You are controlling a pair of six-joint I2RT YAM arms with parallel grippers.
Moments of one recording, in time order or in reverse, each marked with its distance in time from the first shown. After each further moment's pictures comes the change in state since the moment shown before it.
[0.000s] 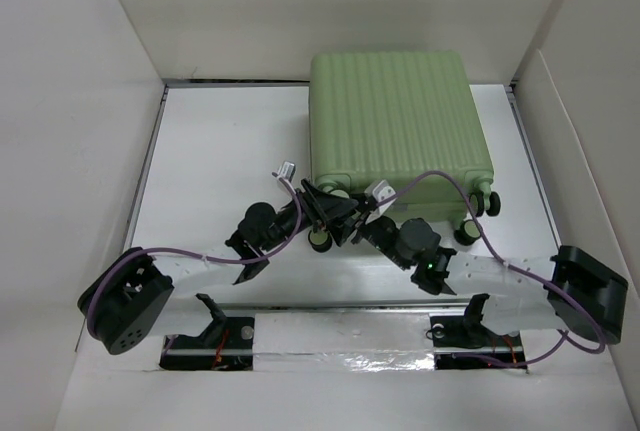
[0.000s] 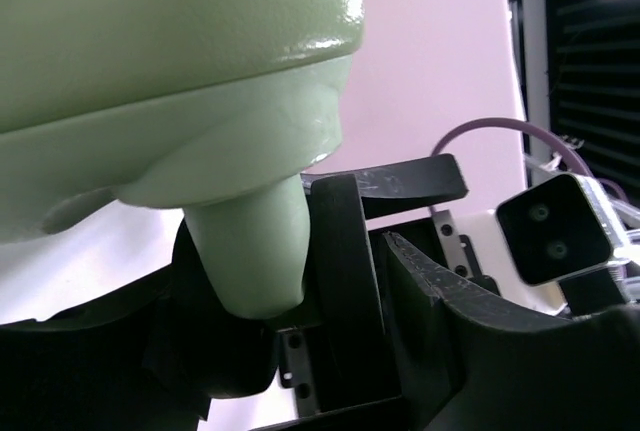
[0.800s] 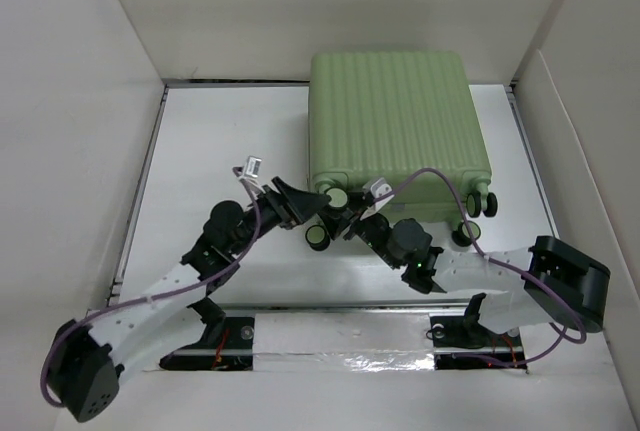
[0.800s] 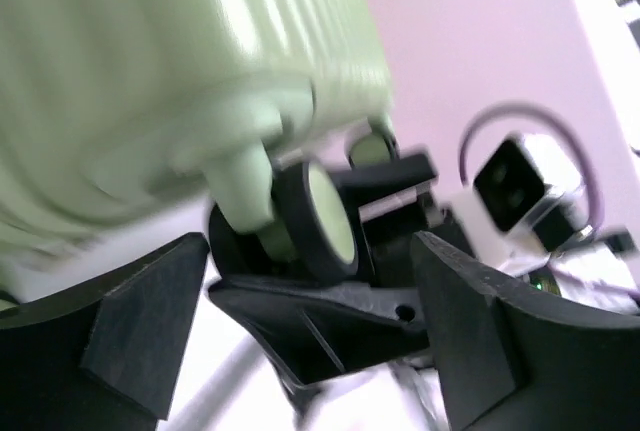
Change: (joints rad) left arm 0.122 -0.381 0.017 -0.470 0.004 0.278; right arm 0.013 0.138 0.024 0.174 0.085 0.046
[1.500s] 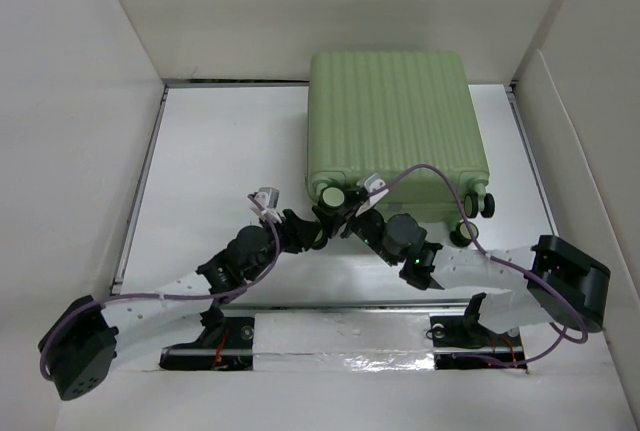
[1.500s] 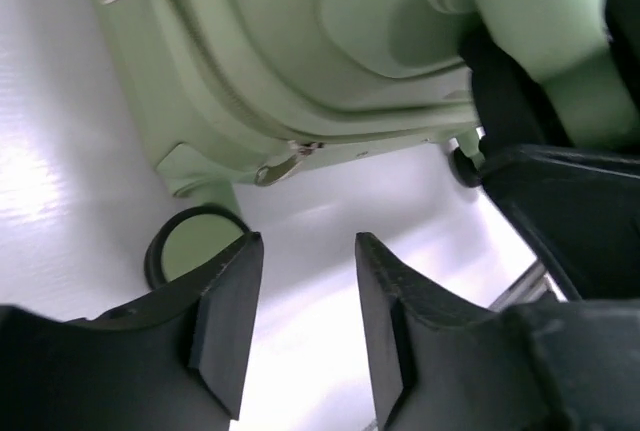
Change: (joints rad) left arm -0.165 -0.030 -0.169 -0.103 -0.421 0.353; right arm -0.002 0.002 0.053 -0.107 -0.008 0.028
